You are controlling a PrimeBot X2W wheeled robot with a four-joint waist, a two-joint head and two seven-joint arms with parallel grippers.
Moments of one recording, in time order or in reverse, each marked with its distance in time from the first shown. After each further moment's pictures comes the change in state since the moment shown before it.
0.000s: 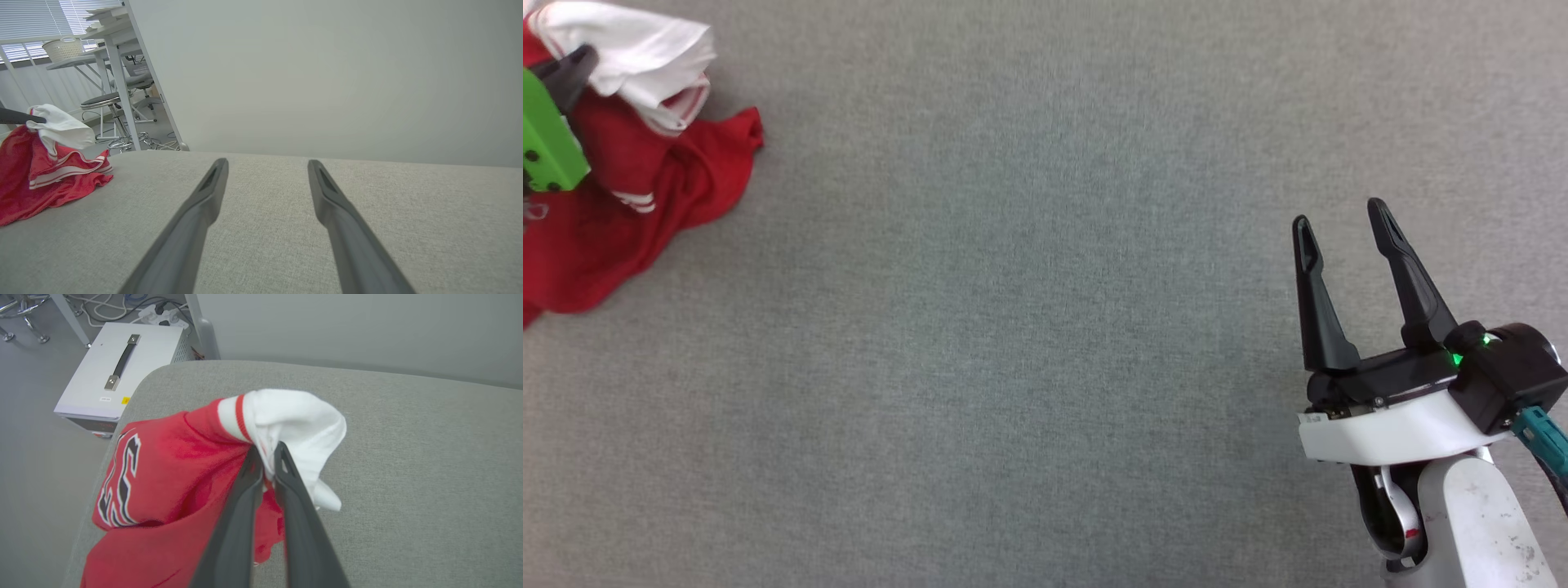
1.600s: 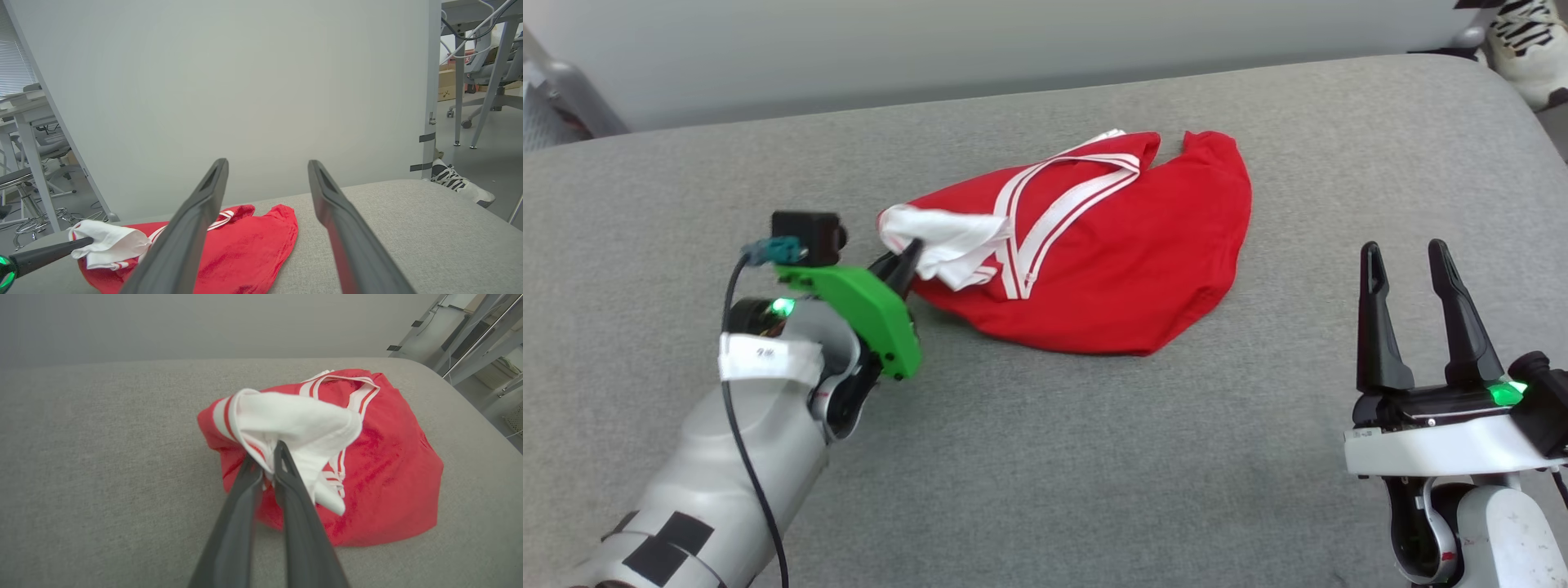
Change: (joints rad) left arm 0.170 -0.399 -0.414 0.218 -0.101 0.027 -0.530; right arm 0.073 0.024 -0.116 0.013 0.116 0.000 -0.004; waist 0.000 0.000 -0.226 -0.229
